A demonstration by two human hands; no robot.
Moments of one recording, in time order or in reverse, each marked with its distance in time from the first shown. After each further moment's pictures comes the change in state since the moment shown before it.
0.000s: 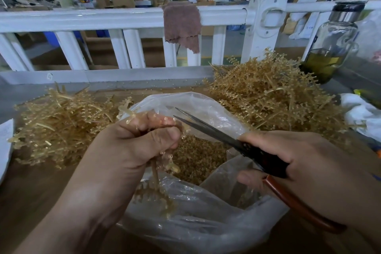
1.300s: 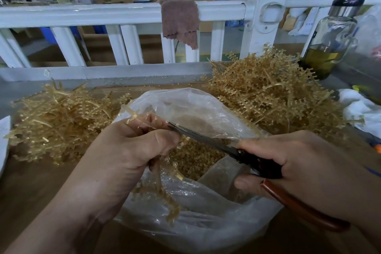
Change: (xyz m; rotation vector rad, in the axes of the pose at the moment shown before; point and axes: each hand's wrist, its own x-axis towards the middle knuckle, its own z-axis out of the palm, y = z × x) left_hand -0.004 0.012 0.012 0.095 -0.064 -0.037; right_hand -0.008 0.050 0.006 -0.045 0.144 -0.103
